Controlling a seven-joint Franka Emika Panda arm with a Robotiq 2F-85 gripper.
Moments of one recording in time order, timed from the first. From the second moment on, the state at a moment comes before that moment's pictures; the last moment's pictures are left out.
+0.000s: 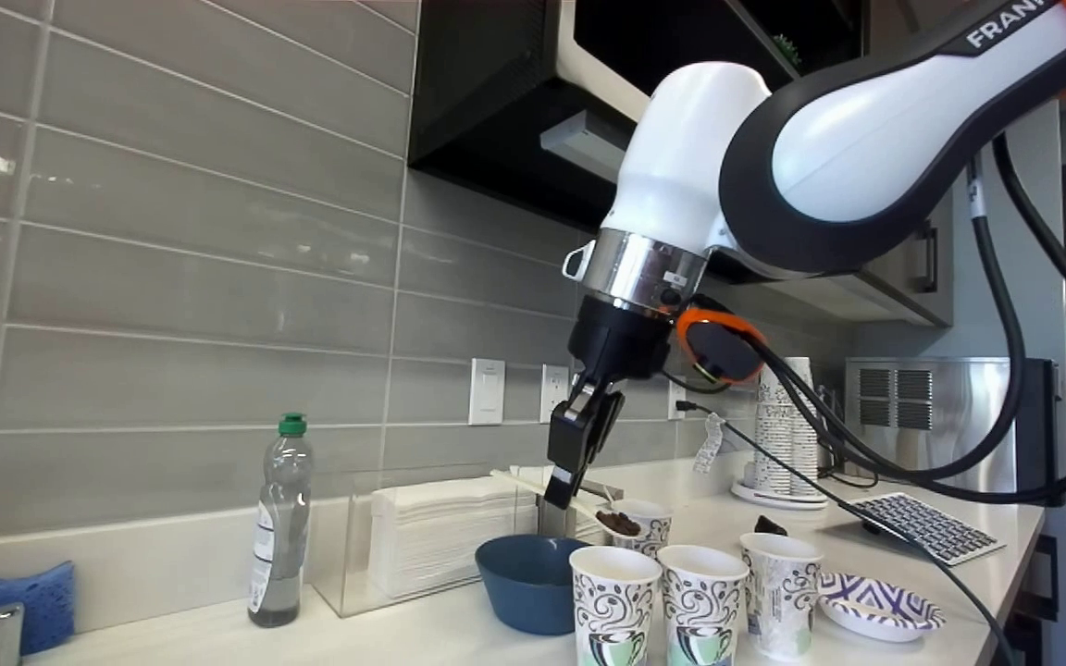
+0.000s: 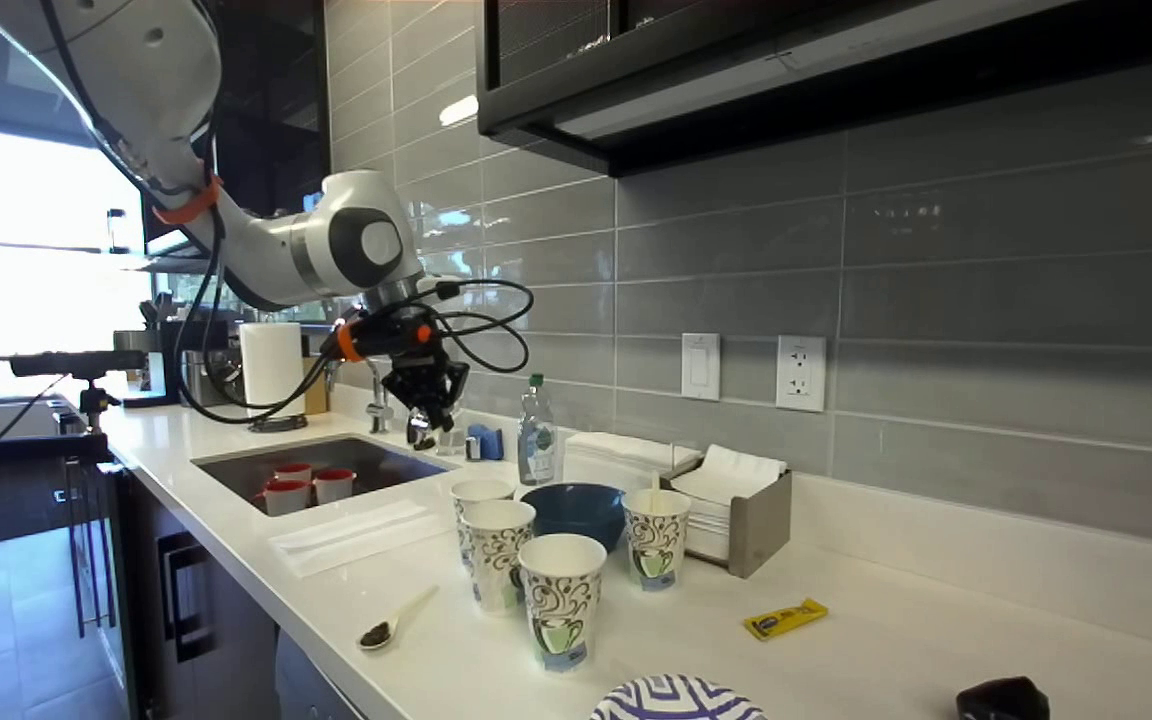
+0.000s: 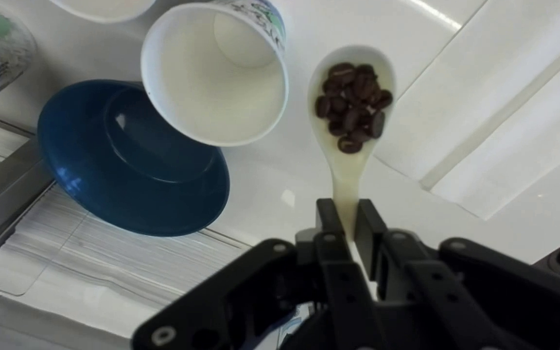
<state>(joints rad) 0.19 -0.14 0.22 -2.30 -0.16 2.52 0.06</state>
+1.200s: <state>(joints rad) 0.15 -0.10 0.15 -2.39 -0.18 2.86 0.03</state>
